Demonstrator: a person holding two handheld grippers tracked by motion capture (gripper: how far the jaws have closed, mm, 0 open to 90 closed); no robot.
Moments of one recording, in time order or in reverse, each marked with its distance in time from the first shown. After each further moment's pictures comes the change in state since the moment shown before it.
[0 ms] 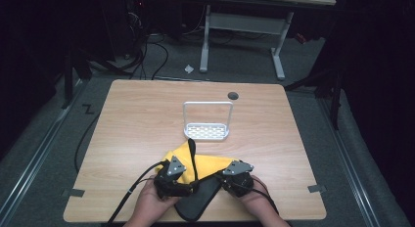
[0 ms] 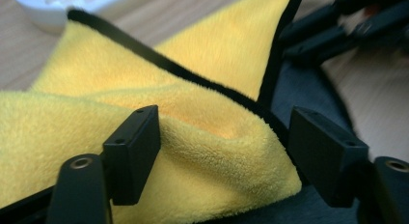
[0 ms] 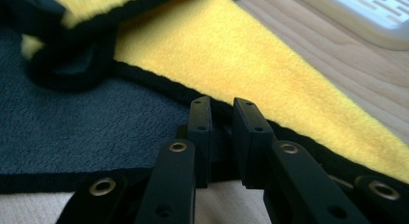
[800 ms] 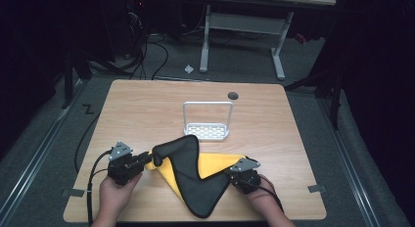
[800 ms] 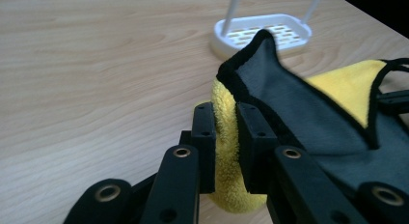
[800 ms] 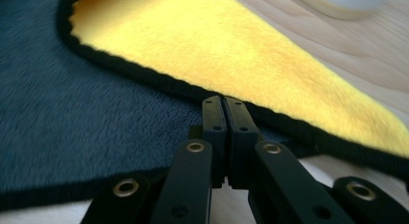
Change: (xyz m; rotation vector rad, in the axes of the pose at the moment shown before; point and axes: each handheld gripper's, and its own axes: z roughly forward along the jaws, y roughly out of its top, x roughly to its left) left arm 0.107 -0.038 -0.077 -0.213 0.077 -0.365; right arm -0.026 -0.011 -0.009 0.038 -0.090 0.045
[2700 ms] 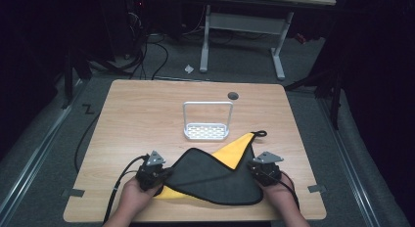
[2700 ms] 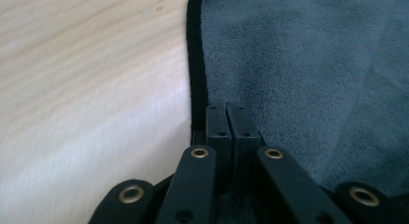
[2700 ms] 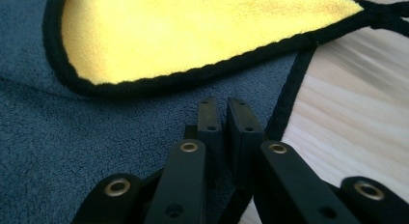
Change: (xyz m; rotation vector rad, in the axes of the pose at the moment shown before) left arm -0.045 -0.026 0.059 0.235 -0.117 0.209; right arm -0.048 -0.021 -0.013 -0.002 -0.131 0.082
